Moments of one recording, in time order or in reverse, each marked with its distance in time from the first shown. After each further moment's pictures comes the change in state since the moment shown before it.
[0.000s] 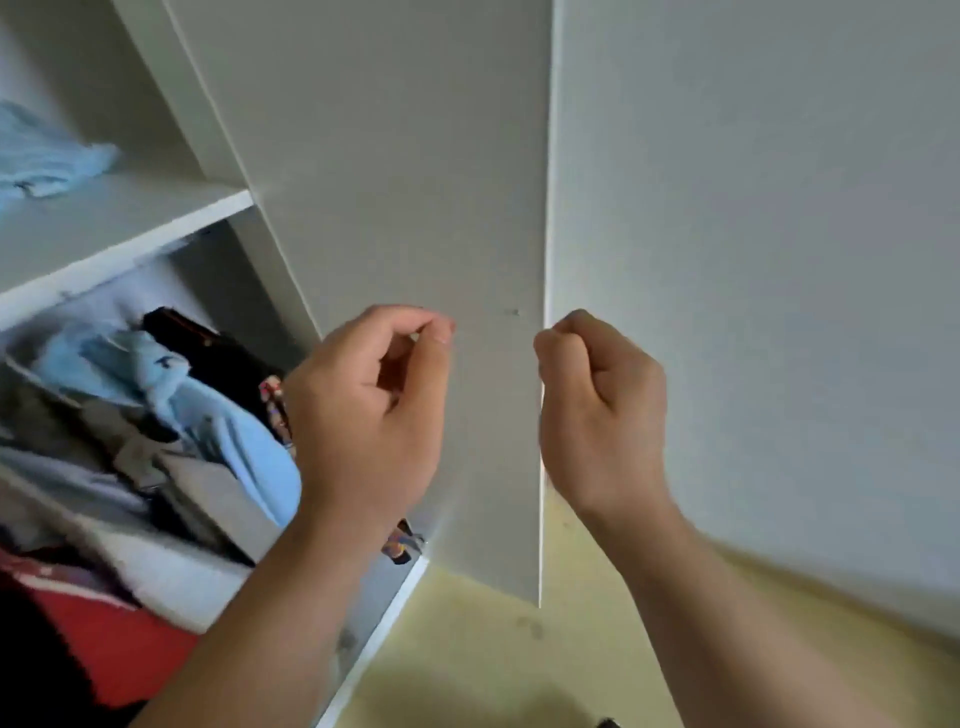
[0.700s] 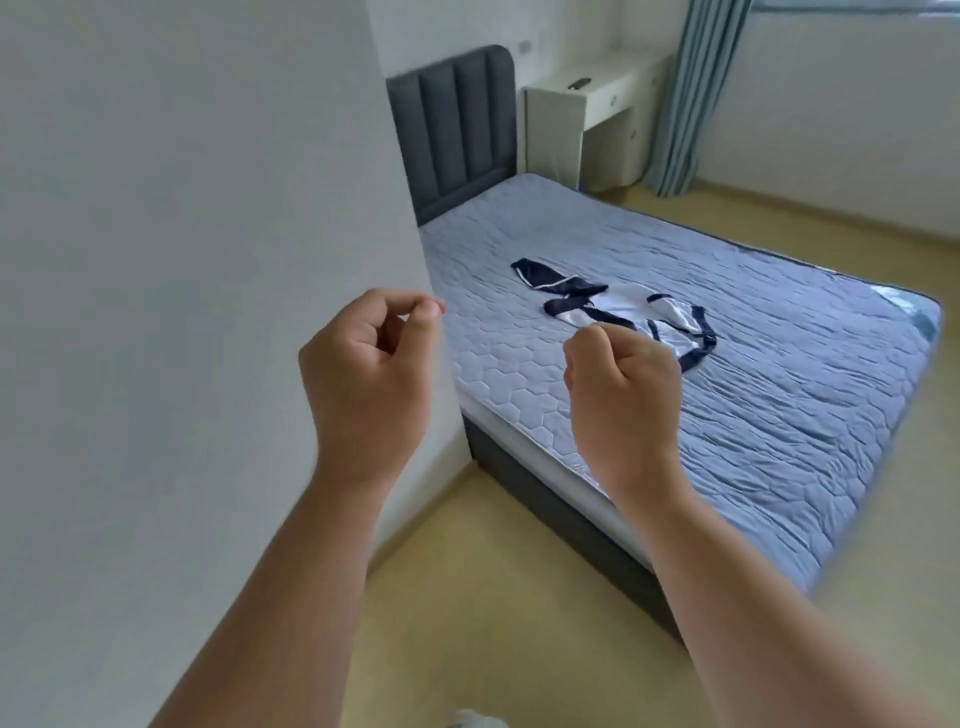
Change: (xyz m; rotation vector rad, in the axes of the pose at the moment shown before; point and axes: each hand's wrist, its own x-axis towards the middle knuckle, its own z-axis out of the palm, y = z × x) left_hand -0.230 0.484 0.541 -0.893 -0.936 0.108; right_hand -0.094 0.073 -0.695 -0.479 1.247 0.219
